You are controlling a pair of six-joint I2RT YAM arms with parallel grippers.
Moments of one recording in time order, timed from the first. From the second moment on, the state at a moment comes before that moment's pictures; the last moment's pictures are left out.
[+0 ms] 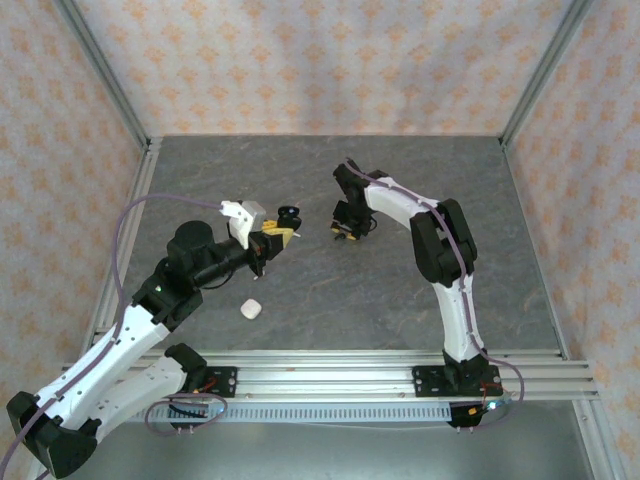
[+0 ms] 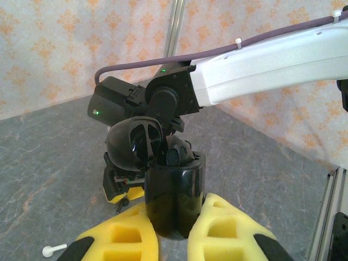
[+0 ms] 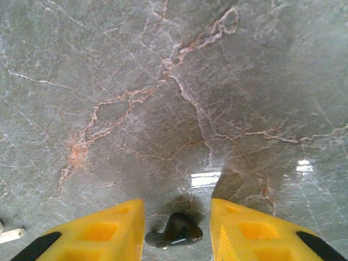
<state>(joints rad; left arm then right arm) -0.54 0.79 0.76 -0.15 0.29 -0.15 0.51 2.20 1.71 -0.86 -0.18 0.87</state>
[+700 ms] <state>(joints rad) -0.54 0.76 0.76 -0.21 0.29 -0.13 0.58 2.27 1.86 -0.93 -0.17 0.78</state>
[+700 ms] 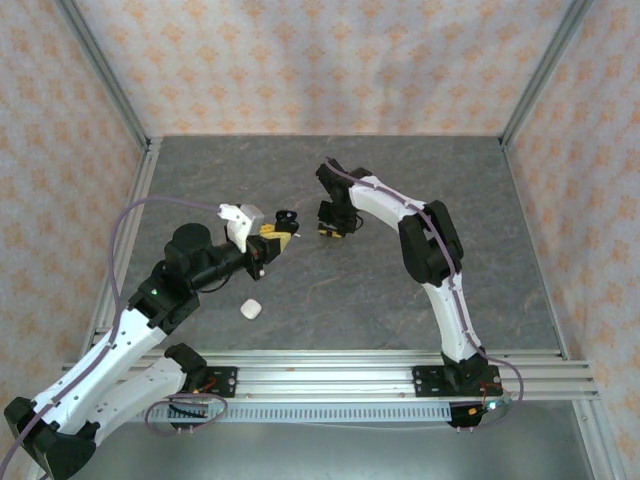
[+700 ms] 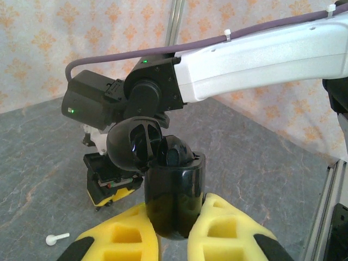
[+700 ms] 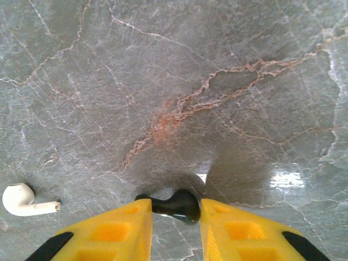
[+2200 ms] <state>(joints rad) -0.54 0.76 0.76 -0.27 0.30 -0.07 0.61 2.27 1.83 -0.88 -0.11 1.21</state>
